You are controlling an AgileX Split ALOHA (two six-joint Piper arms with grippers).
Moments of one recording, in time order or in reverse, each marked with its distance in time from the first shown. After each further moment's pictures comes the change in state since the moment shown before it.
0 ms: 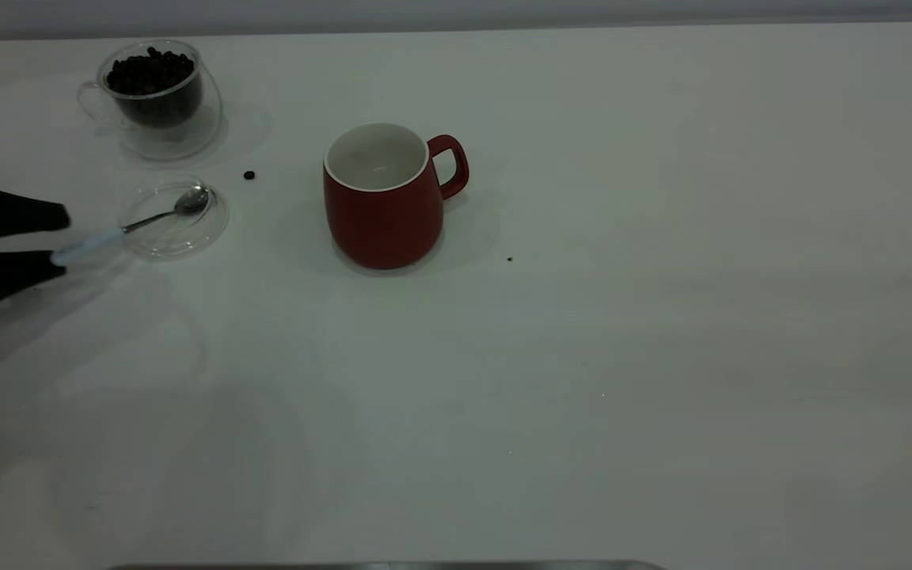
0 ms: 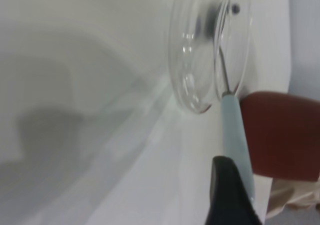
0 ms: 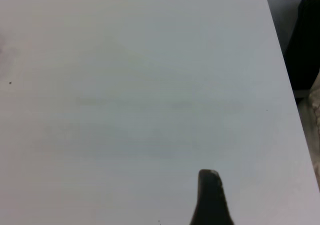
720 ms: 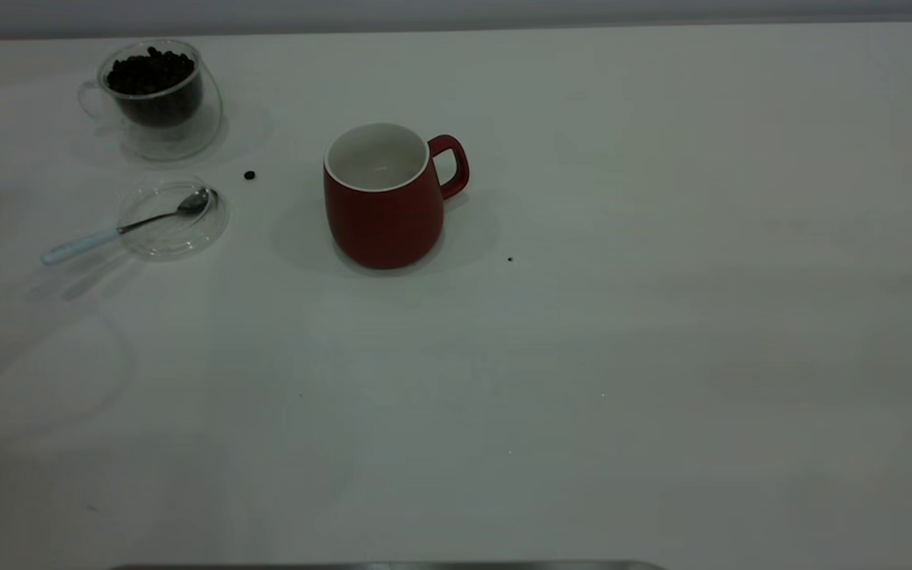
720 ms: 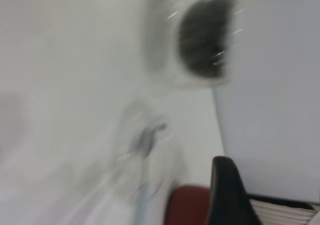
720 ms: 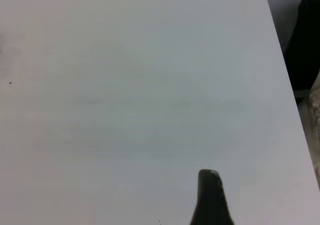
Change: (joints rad) left arm 0.175 -0.097 0.000 -0.084 0.143 -0.042; right arm 0.000 0.000 0.000 0.000 0.000 0.000
